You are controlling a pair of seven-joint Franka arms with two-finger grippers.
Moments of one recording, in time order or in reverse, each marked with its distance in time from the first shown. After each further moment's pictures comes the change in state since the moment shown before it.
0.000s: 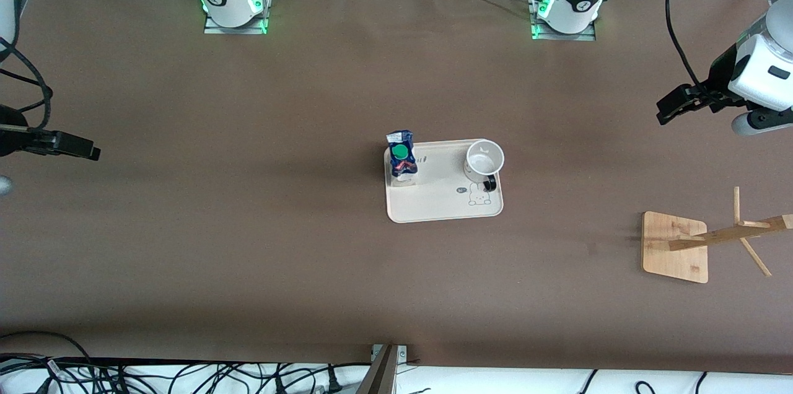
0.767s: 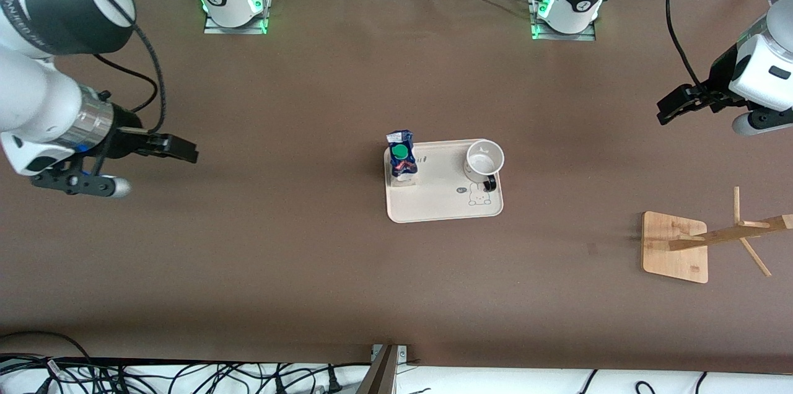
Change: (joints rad) left arm 0.001 0.000 0.001 0.000 0.000 0.000 0.000; right arm 0.131 0.014 0.107 -0.002 0.028 0.043 0.312
